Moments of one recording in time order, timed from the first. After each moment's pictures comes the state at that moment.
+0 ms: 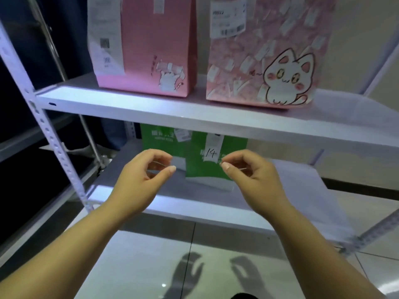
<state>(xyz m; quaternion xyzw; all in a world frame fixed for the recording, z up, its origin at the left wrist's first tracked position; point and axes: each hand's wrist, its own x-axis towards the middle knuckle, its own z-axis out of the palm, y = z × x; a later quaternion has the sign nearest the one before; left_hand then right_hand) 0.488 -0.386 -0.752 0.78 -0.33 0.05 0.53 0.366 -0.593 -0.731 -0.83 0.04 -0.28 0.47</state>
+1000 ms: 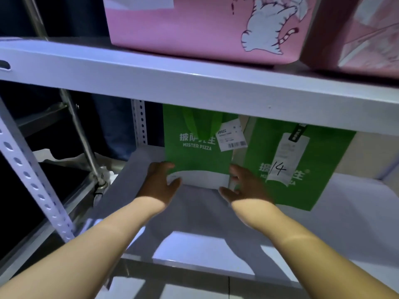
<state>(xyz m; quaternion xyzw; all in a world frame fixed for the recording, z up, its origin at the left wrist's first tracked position) 0.750 -0.409 -0.933 0.86 -0.25 -0.01 0.44 0.602 -0.563 -0.872 -0.91 0.22 -0.12 0.34</state>
